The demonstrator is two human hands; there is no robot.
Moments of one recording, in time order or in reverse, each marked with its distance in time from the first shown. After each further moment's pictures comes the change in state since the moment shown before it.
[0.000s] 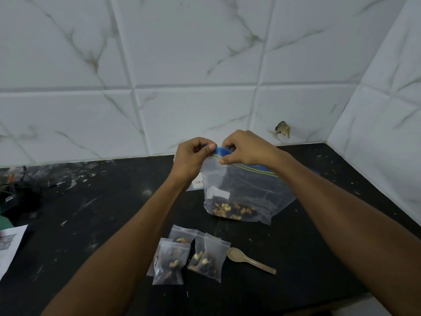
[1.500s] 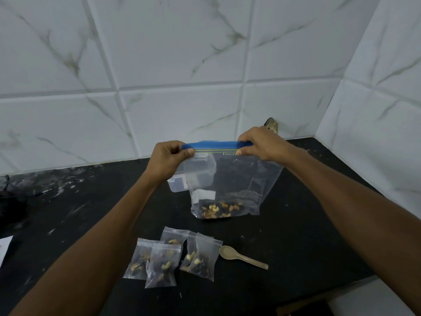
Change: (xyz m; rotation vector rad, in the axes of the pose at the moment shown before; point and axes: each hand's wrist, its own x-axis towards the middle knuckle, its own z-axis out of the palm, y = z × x) left_hand 0.006 -0.002 -0.024 0.245 -0.072 -0.043; right_hand -0.014 0.069 -0.011 -0.123 0.094 0.000
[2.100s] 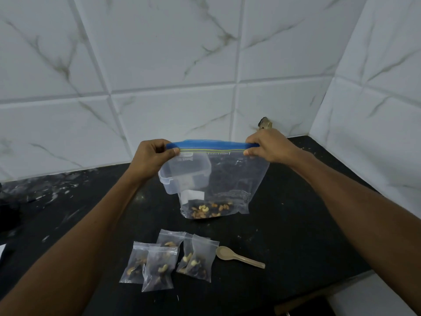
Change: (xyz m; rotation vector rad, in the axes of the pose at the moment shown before) left_hand 0.007 -0.003 -0.025 0.063 -0.014 0.015; right_hand -0.017 0.031 -0.003 -0.048 0.036 0.055
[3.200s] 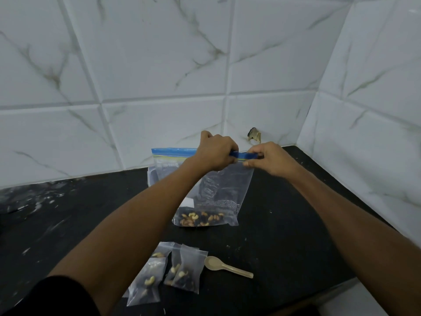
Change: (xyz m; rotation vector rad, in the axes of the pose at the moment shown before) left_hand 0.035 0.099 0.133 0.994 -0.289 0.438; right_hand -0.030 0.015 -0.001 0.360 0.098 0.125
